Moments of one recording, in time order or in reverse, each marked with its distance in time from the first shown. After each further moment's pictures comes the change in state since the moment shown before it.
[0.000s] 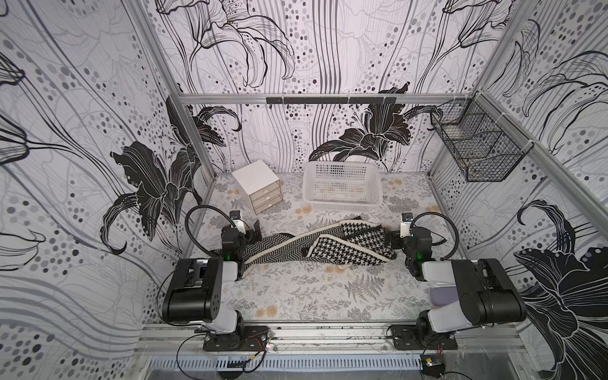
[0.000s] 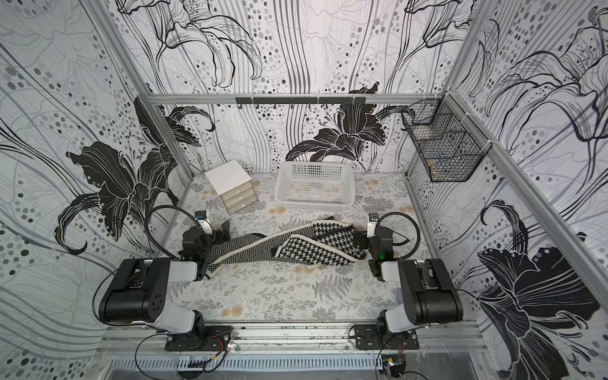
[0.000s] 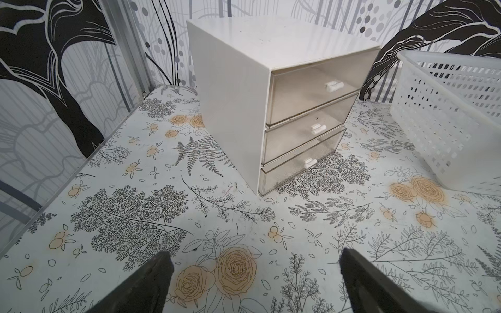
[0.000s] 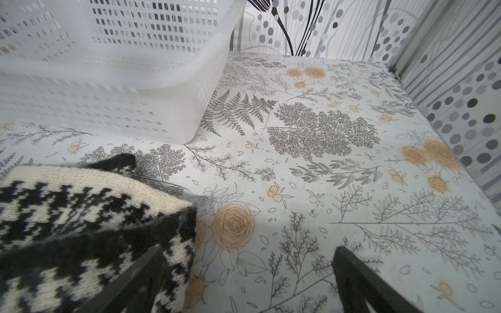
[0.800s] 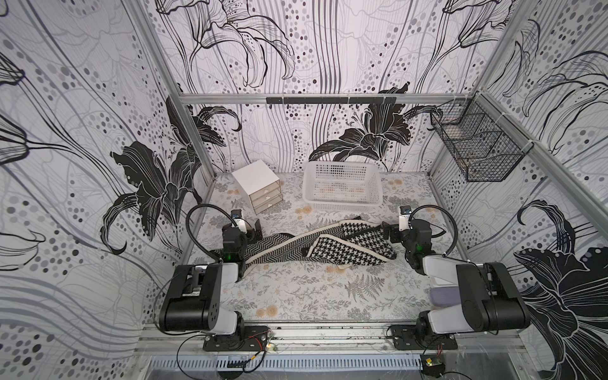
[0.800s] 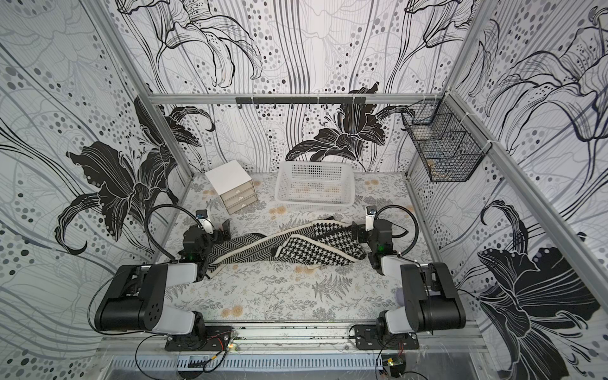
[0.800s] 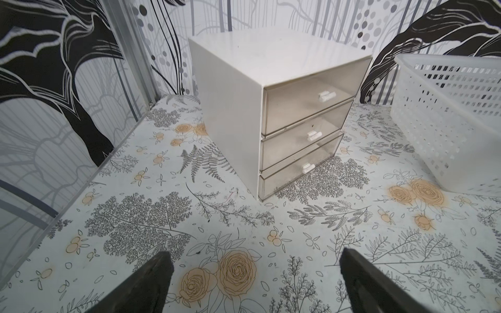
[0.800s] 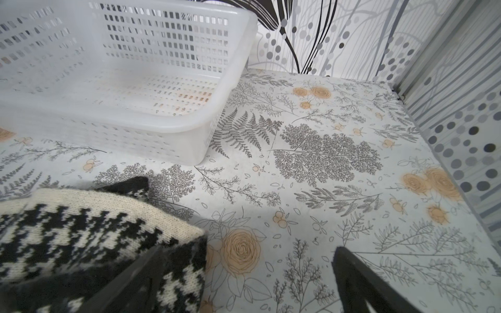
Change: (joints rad) left arm -0.051 -0.085 0.002 -0.055 -0.068 0.024; right arm 0.025 -0.061 0.098 -0.160 0.009 -0.018
